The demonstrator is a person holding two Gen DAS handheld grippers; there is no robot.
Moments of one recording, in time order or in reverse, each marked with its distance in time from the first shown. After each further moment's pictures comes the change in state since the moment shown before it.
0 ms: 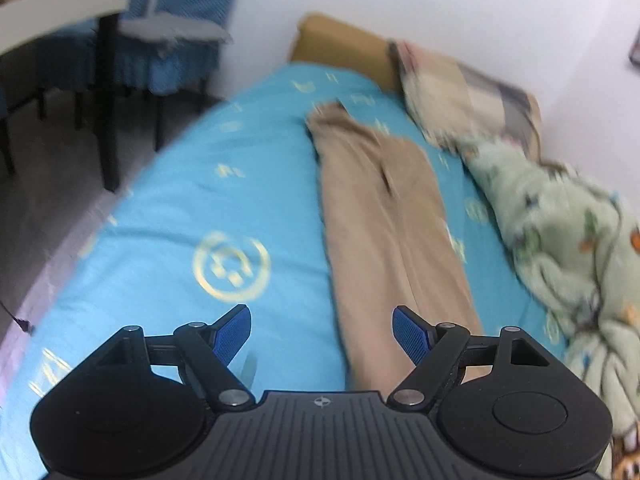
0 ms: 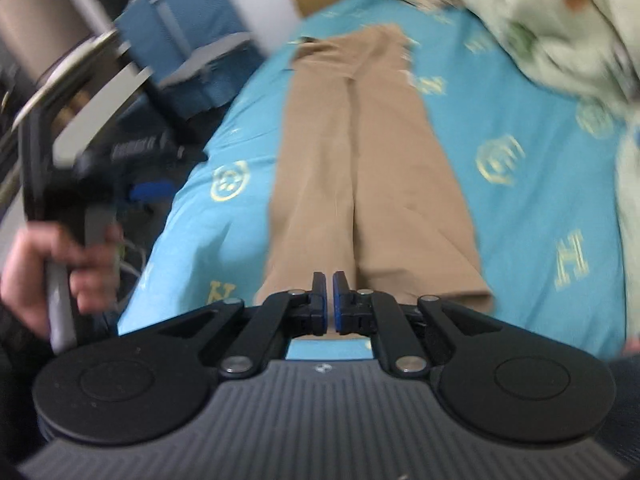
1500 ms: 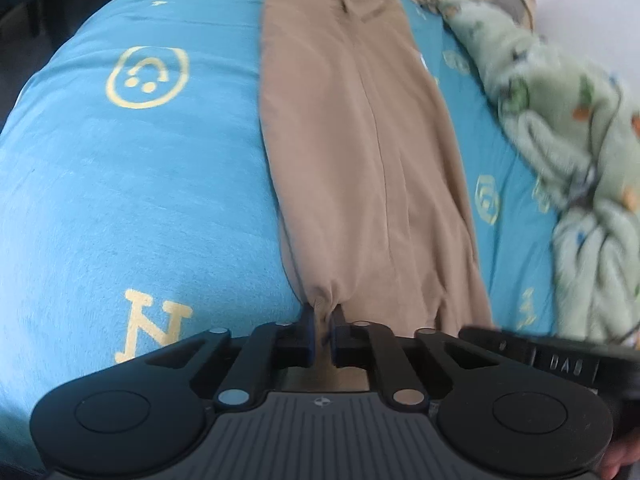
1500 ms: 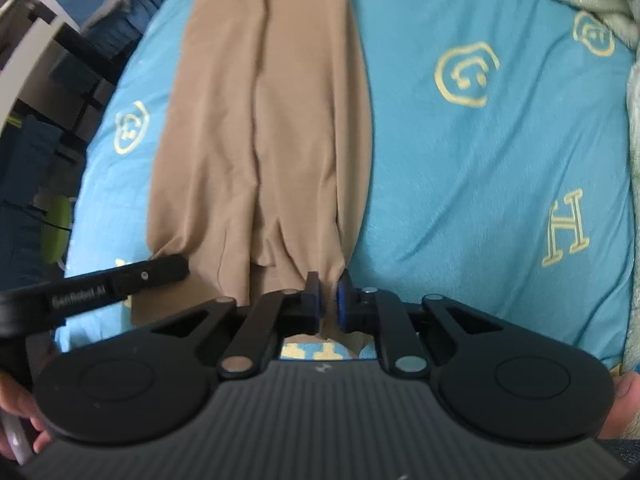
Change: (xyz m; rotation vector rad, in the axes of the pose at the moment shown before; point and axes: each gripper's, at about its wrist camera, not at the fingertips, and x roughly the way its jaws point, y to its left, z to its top) left arm 0.051 -0.006 -0.060 -0.067 0.328 -0.092; right arm 0.080 -0.039 0.023 0.055 0.250 -0.121
